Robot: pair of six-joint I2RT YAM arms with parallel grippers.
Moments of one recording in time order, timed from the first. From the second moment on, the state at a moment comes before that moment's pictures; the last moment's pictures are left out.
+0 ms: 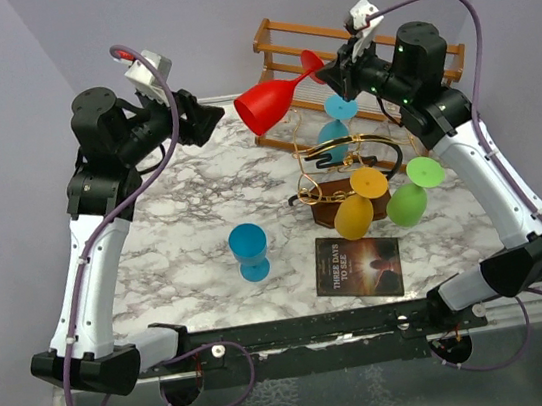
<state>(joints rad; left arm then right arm) -0.23 1.22 1.58 -0.43 0.49 -0.08 0.41 1.44 1.68 -0.32 -0.33 -0.17</state>
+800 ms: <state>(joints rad) -0.11 1.21 1.59 -0.46 0.22 -0.10 0.74 1.47 1.56 -0.33 0.15 -0.62</state>
